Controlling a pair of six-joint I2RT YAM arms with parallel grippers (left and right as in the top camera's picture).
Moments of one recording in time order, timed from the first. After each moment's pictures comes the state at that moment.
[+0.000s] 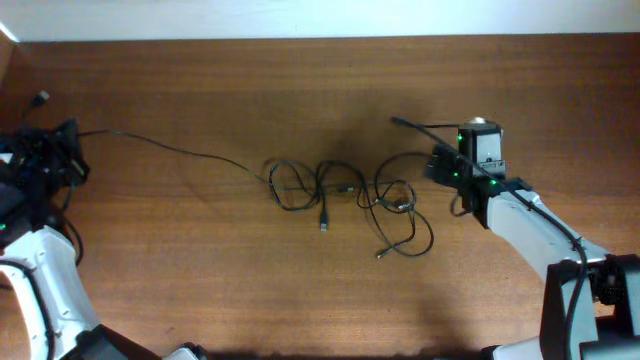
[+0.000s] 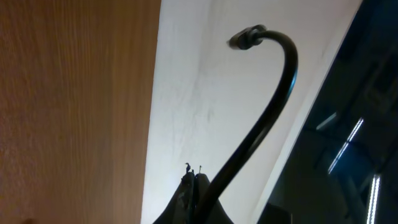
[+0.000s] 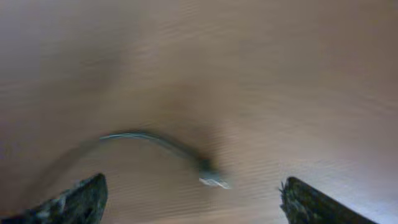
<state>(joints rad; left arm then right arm) 0.70 1.42 1.09 -0.14 0.65 -1.42 0.12 1.63 0.86 -0.09 0.03 0.32</state>
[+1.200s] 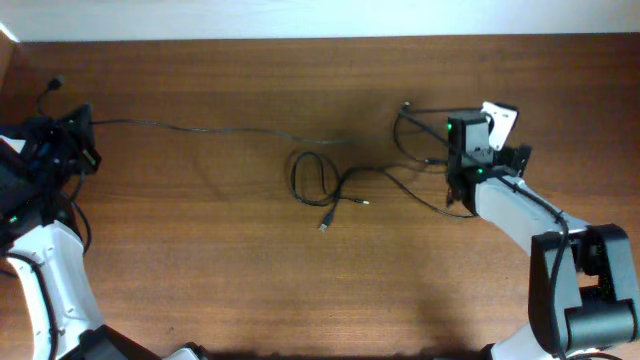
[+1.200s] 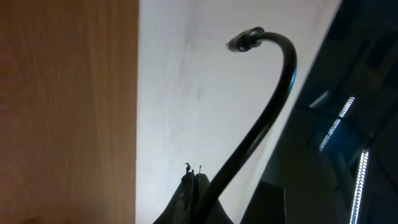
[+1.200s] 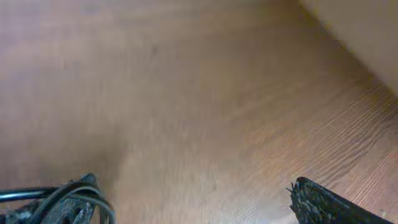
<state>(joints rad) 0.65 1.42 1.09 -0.08 0.68 -1.46 0.14 1.75 0.96 0.02 0.75 0.26</state>
